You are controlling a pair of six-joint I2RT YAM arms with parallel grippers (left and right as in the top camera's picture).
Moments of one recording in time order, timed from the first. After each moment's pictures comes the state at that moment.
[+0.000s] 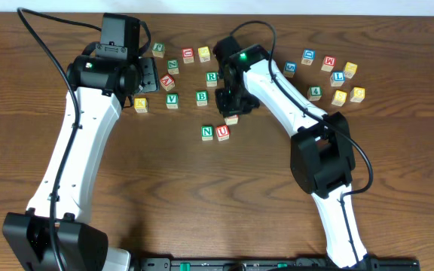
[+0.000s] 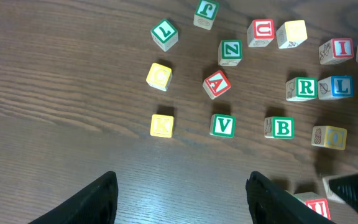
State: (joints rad) left arm -0.15 1.64 1.59 -0.97 -0.14 -0.26; right arm 0.52 2.36 2.07 -1.20 -0.14 0.31
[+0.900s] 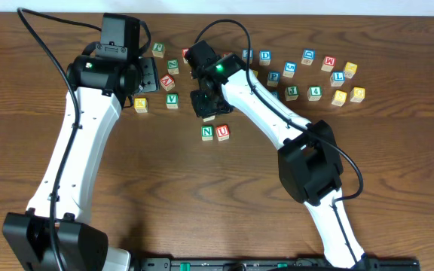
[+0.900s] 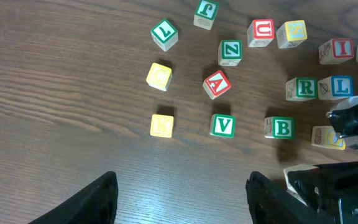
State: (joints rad) left arm -0.15 1.64 1.59 -0.97 -0.14 -0.26; right arm 0.64 2.36 2.10 -1.07 -0.07 0.35
